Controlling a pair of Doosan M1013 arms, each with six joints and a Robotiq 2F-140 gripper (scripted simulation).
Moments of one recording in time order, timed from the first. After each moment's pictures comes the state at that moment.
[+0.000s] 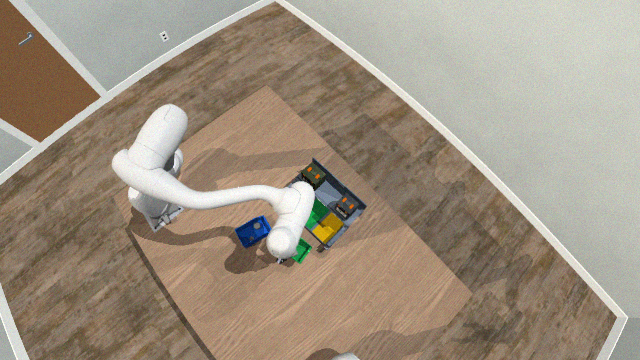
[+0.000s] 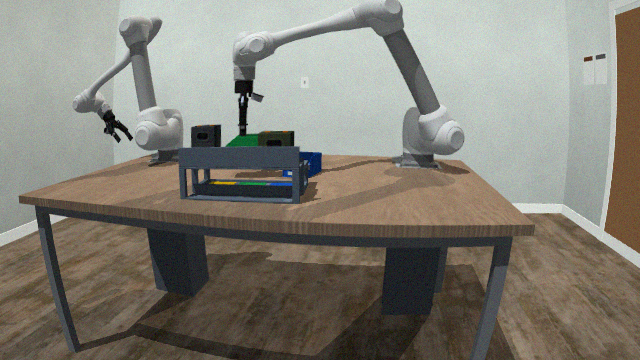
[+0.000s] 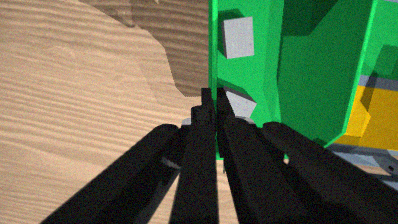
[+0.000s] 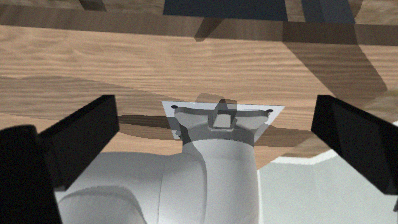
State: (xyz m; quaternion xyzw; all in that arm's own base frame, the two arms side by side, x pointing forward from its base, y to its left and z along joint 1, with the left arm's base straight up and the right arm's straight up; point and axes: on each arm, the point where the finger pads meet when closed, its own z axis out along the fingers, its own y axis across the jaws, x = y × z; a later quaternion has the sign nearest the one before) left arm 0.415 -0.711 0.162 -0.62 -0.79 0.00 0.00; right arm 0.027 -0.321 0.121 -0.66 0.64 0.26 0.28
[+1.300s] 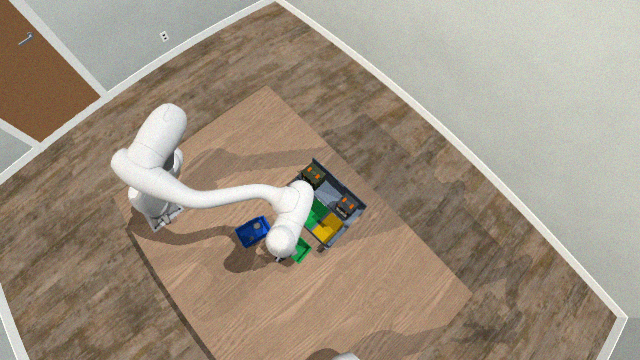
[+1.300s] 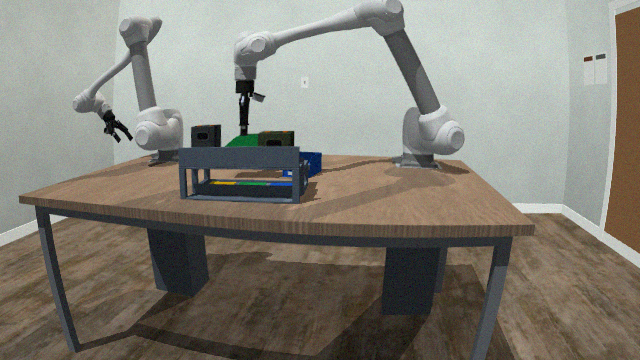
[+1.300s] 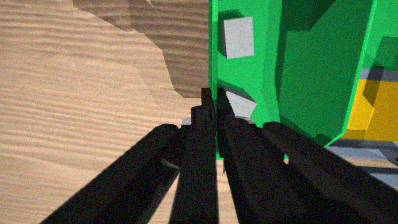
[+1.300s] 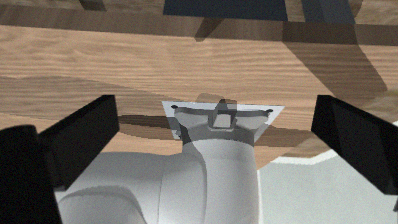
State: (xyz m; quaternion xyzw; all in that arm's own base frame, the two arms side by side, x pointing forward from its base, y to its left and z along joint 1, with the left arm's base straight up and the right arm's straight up) left arm 0.415 -0.706 0.162 -0.64 -0.76 0.00 0.00; right arm 0.027 -0.321 0.121 -0.66 0.64 0.26 0.28
